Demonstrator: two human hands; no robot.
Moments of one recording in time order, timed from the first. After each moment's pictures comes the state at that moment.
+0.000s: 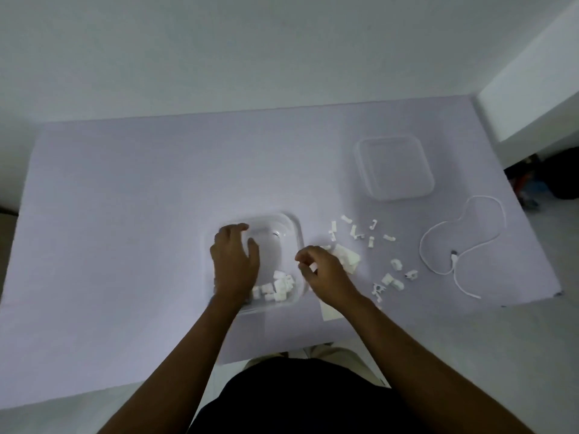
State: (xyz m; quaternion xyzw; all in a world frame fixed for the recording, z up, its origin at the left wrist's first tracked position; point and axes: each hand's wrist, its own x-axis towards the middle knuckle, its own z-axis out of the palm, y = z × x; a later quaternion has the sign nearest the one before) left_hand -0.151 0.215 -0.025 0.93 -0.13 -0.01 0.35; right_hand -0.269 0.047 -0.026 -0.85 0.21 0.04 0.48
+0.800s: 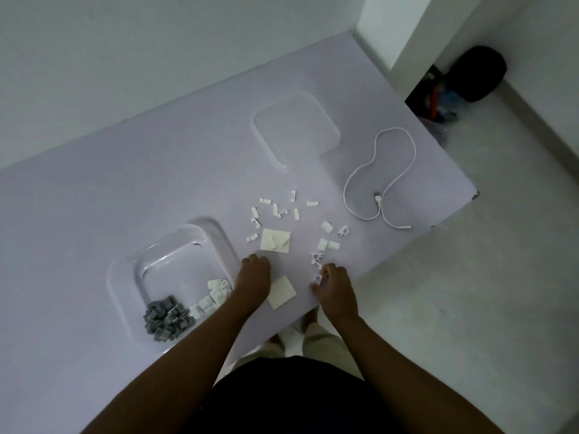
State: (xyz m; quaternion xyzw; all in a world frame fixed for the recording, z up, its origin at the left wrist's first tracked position) left_hand -0.244 0.080 -0.083 0.83 -0.44 -0.34 0.02; right_hand -0.434 0.000 -0.098 -0.76 0.55 -0.01 0.36
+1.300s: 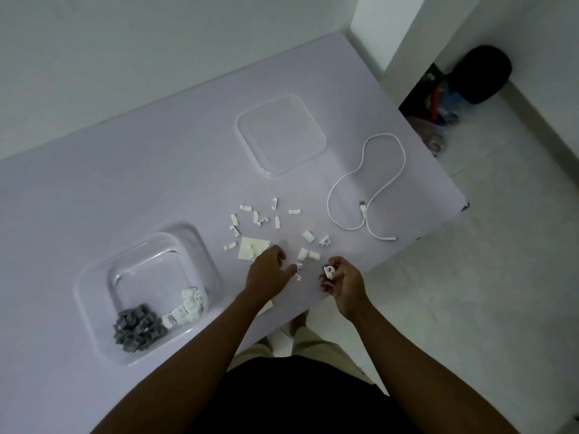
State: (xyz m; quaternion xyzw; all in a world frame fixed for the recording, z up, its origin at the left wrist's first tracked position) left_hand -0.289 0.007 -0.080 0.84 -0.31 -0.38 0.21; right_hand -0.456 -0.088 -0.071 -0.25 0.57 -0.16 0.77
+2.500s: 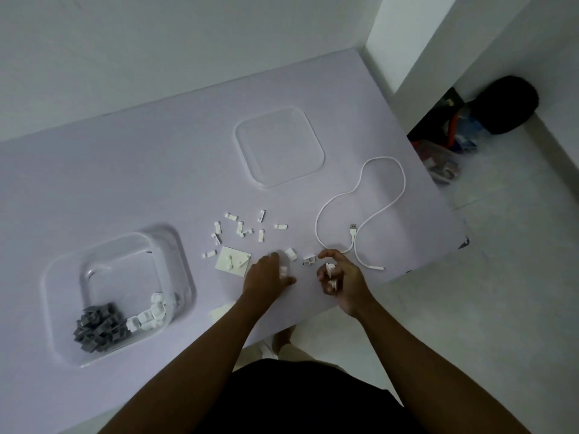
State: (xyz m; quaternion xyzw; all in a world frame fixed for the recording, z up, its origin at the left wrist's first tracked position) left_hand -0.319 -0.051 -0.096 0.87 -0.34 -0.33 0.17; right_hand -0.466 -0.183 -0.078 -0.36 0.47 -0.05 0.81
